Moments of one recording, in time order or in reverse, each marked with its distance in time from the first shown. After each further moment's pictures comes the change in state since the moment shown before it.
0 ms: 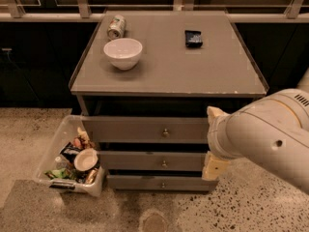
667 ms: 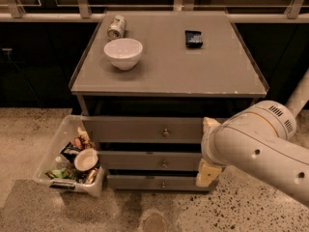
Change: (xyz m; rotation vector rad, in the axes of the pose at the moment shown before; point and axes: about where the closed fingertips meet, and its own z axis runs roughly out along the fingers) arm 0.002 0.020 0.042 -0.041 0.022 0.045
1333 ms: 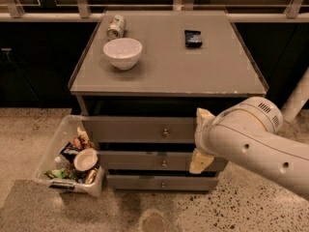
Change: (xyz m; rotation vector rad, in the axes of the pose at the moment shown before) arm -0.015 -0.029 0.020 0.070 -0.049 -0.020
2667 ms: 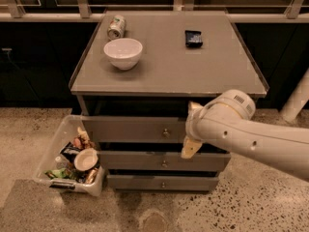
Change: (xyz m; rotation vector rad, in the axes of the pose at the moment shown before) arm -0.018 -0.041 0.067 0.040 -0.032 -0.011
